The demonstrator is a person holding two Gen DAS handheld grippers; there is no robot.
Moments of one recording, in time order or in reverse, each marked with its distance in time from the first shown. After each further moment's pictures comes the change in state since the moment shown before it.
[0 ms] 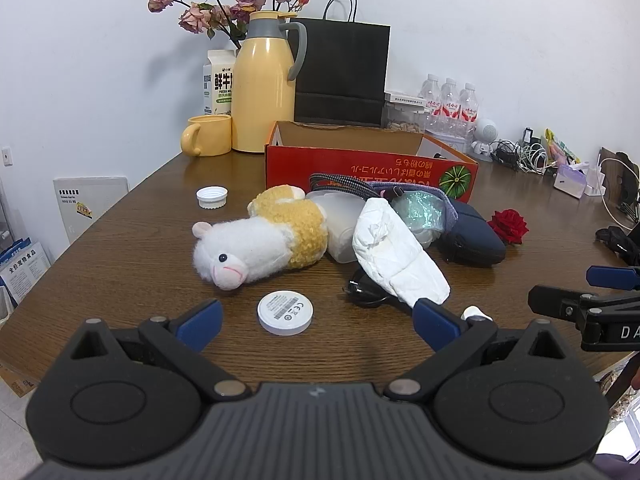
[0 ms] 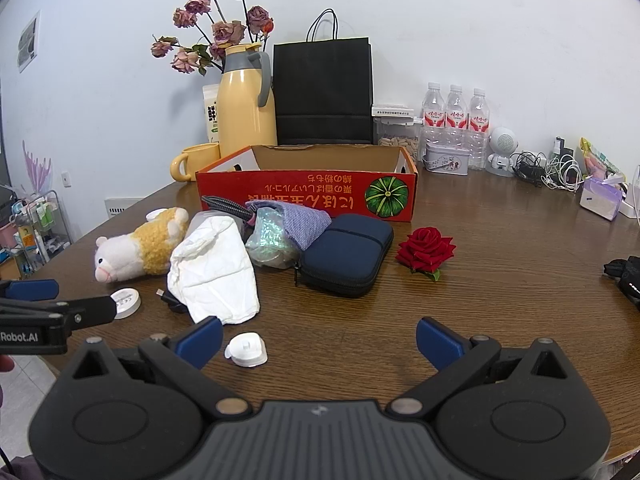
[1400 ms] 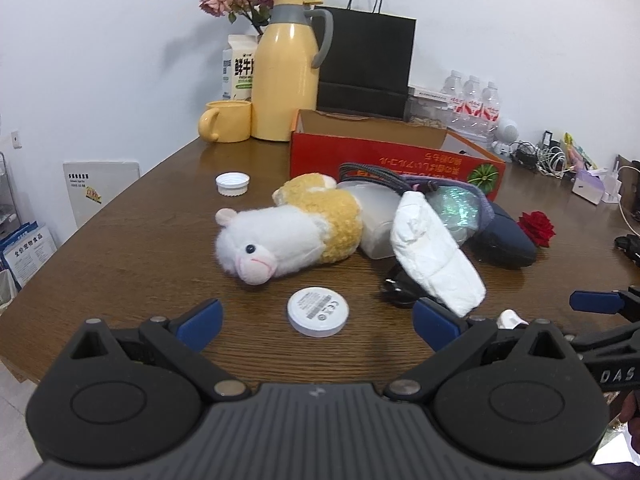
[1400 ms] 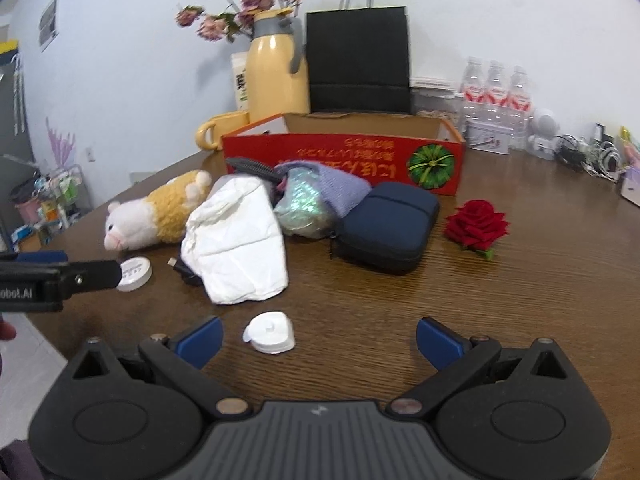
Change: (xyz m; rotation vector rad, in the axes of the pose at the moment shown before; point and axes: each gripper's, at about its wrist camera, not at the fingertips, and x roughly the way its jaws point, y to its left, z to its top) left arm 0.024 0.022 -0.004 -0.050 0.032 0.029; right arm 0.042 0.011 -0.012 -0.053 0.076 0.091
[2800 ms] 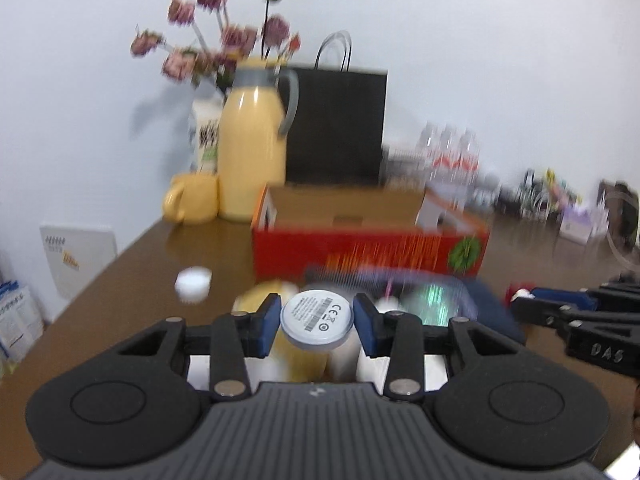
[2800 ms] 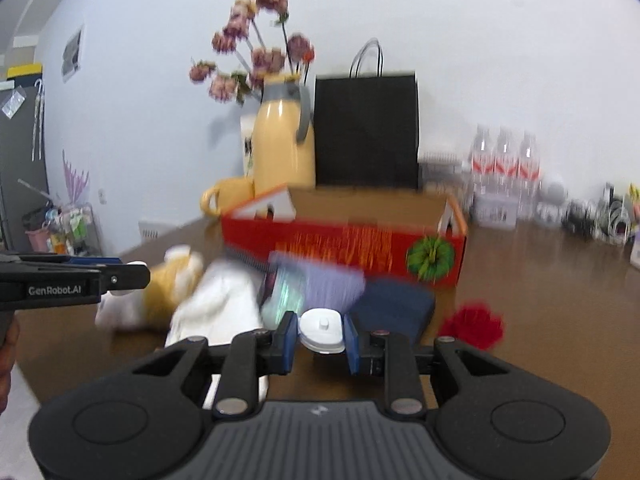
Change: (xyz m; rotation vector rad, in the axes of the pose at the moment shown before) left arm 0.026 -0.027 0.069 0.061 -0.183 -0.063; right arm 0.002 -0.023 0.052 -0.038 -0.211 0.020
